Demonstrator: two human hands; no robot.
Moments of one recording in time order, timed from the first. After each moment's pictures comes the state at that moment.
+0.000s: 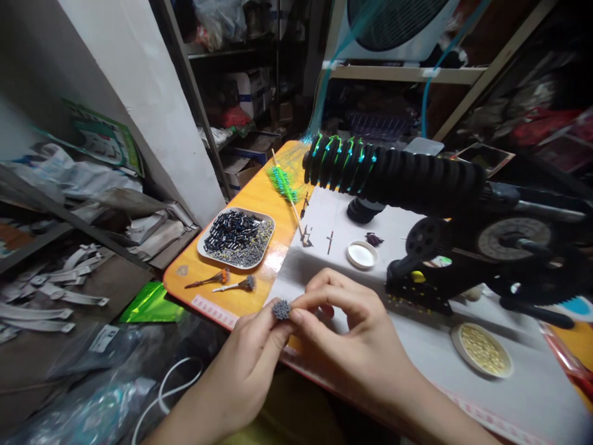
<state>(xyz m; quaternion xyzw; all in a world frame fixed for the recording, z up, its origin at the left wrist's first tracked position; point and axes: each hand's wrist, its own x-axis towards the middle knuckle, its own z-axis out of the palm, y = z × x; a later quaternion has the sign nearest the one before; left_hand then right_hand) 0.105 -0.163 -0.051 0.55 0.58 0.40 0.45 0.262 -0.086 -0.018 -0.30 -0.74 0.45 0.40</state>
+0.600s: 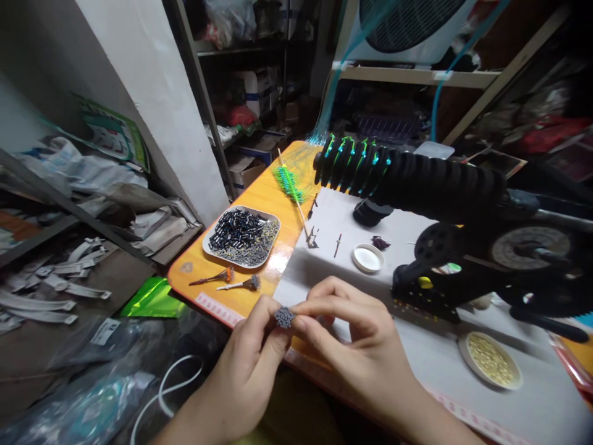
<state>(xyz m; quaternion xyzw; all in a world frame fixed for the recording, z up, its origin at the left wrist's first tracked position) 0.108 -0.169 -0.051 0.49 0.54 0.49 0.48 0.260 -0.090 -0.024 -0.28 -0.75 0.44 0.41</state>
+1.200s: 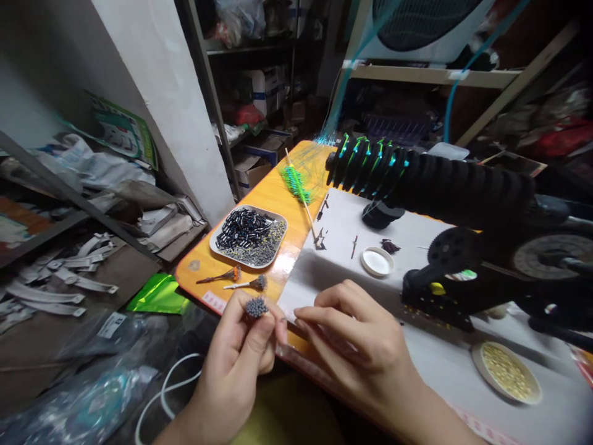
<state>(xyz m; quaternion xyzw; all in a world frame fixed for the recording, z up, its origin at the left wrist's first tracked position) 0.108 -0.172 -0.052 0.32 0.44 0.66 0.53 0.264 -0.086 -0.029 -0.22 -0.87 0.25 0.36</state>
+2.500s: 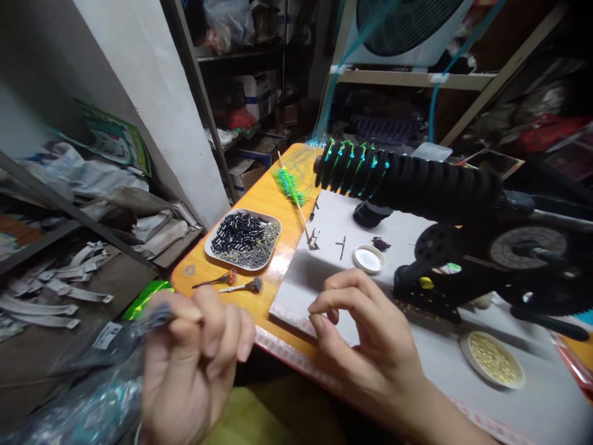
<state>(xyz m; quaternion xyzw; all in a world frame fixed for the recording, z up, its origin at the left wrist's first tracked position) 0.100 -0.167 -0.026 0.33 0.27 0.80 0.42 0.264 -0.089 -0.025 -0.22 -0.80 0.33 0.45</state>
